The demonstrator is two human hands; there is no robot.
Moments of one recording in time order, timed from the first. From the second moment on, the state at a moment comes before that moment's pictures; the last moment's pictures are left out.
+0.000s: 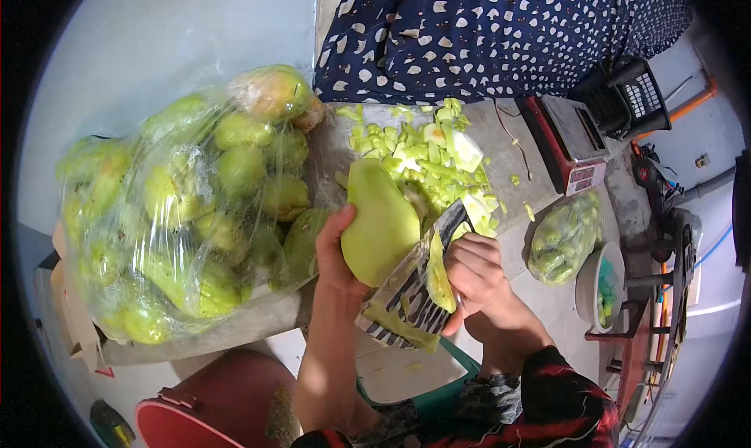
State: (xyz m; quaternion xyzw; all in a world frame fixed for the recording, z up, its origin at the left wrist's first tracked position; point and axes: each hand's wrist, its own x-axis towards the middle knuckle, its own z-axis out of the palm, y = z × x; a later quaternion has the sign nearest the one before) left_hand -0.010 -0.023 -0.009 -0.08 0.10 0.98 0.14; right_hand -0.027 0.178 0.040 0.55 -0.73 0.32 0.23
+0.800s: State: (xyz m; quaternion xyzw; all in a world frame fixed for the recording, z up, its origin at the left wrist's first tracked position) left_hand -0.005 -0.034 -0.005 0.00 0.09 0.98 0.17; right_hand -0.034 0.190 0.031 0.44 -0.81 0.36 0.13
